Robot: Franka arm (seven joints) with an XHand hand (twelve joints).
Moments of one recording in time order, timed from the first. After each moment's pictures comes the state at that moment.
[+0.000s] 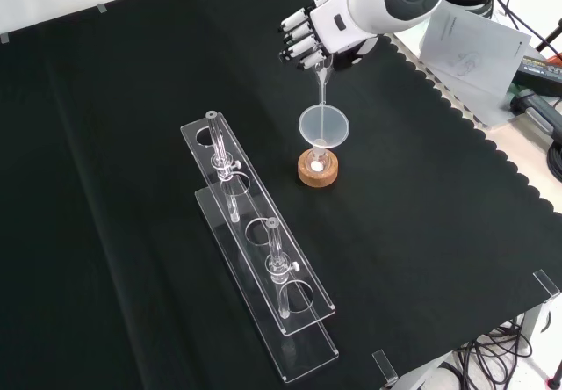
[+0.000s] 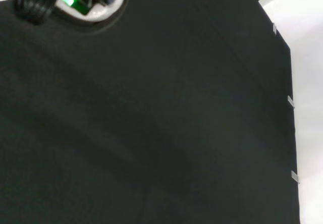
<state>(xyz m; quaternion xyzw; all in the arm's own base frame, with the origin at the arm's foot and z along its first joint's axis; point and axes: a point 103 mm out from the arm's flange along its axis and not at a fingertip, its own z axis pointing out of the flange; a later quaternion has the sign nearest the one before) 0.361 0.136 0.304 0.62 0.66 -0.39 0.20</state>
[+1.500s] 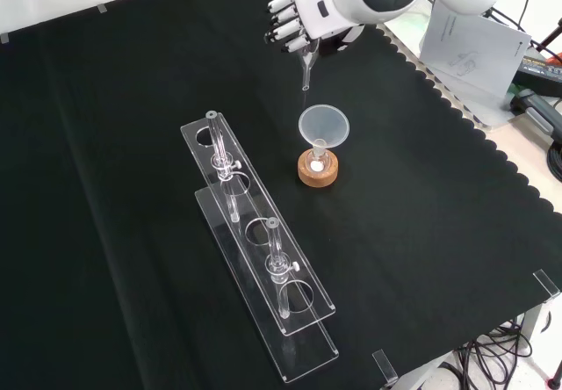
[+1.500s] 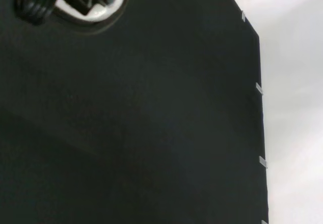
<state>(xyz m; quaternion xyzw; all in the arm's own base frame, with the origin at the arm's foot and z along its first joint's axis) 0.371 0.112 0.317 0.64 0.62 -0.40 0.21</state>
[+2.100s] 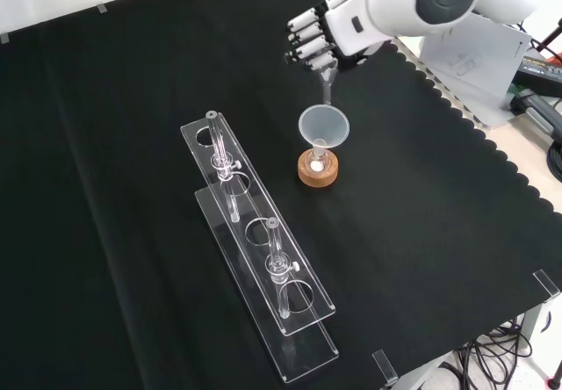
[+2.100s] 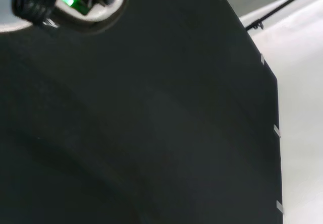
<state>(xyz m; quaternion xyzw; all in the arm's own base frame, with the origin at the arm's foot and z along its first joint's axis) 0.358 0.155 0.314 0.60 0.67 -0.38 0.24</state>
